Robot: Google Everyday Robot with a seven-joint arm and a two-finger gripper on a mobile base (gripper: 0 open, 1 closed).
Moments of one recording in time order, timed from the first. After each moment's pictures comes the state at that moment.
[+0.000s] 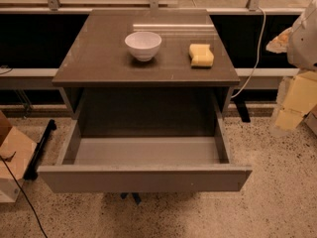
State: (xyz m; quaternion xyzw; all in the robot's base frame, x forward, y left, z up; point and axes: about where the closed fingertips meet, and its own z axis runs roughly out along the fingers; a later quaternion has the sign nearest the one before) arm 0.438 -0.216 0.979 -0.60 0.78 -0.04 0.16
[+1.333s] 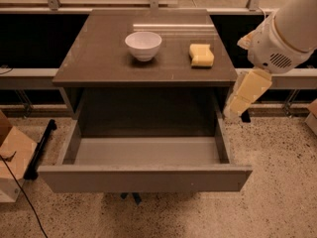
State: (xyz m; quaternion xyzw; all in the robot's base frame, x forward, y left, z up) arm 0.508 -0.179 0.950 -0.57 0.78 -0.01 0.26
